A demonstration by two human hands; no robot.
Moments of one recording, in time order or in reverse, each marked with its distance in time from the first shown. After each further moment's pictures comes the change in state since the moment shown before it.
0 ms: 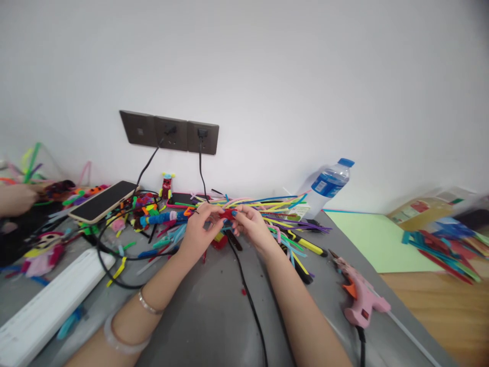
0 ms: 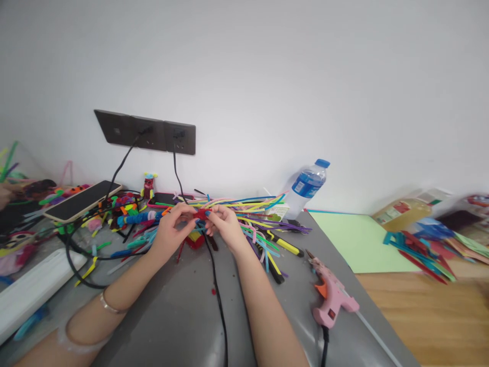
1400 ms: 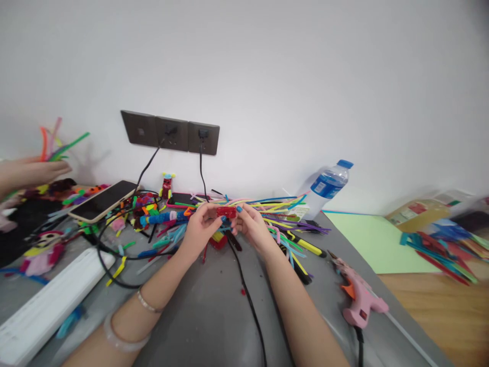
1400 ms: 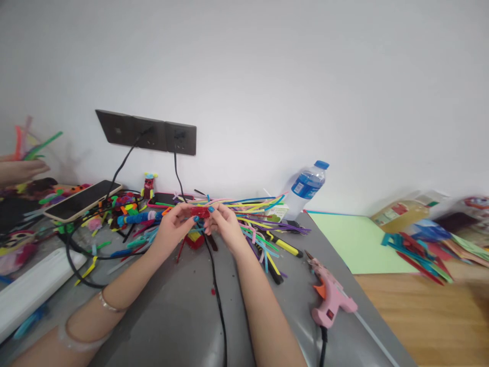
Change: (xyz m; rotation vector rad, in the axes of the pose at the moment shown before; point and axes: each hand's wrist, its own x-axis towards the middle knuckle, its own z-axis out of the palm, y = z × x) left_hand -0.001 -0.009 0.009 -0.444 0.052 -0.290; right_hand 0.000 0.001 0.001 0.111 -0.067 -0.061
